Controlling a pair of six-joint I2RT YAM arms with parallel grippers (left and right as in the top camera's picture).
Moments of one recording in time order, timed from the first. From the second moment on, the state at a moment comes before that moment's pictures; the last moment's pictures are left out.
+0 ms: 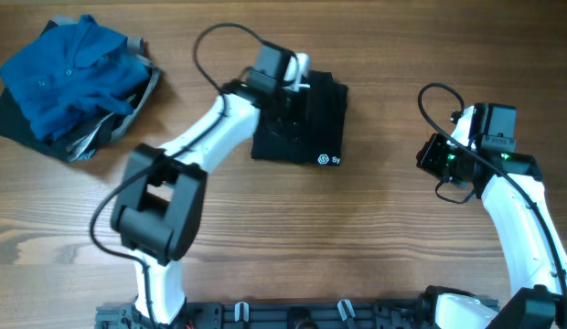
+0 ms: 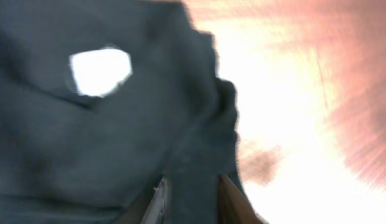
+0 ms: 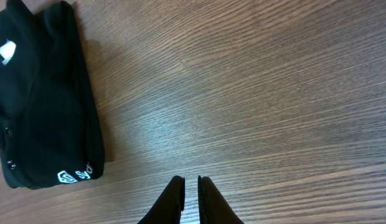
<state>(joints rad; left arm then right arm) -0.49 2.04 1.47 -0.38 0.36 -0.35 -0.17 1.35 0.85 -0.65 -0.28 0.34</state>
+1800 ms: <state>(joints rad) -0.30 2.05 1.41 -0.67 0.84 0.00 0.20 1.79 0.85 -0.01 -0.83 0.78</state>
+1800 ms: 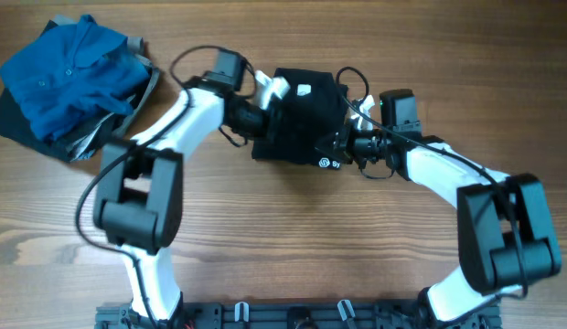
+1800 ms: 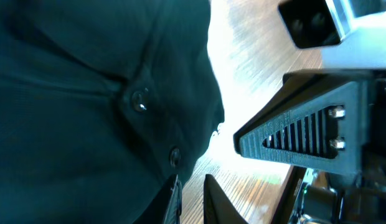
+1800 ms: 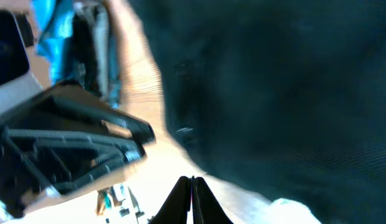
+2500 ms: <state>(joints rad) 0.06 1.89 1.41 -0.80 0.74 -0.11 0.02 1.51 0.85 -0.22 -0.77 0.55</state>
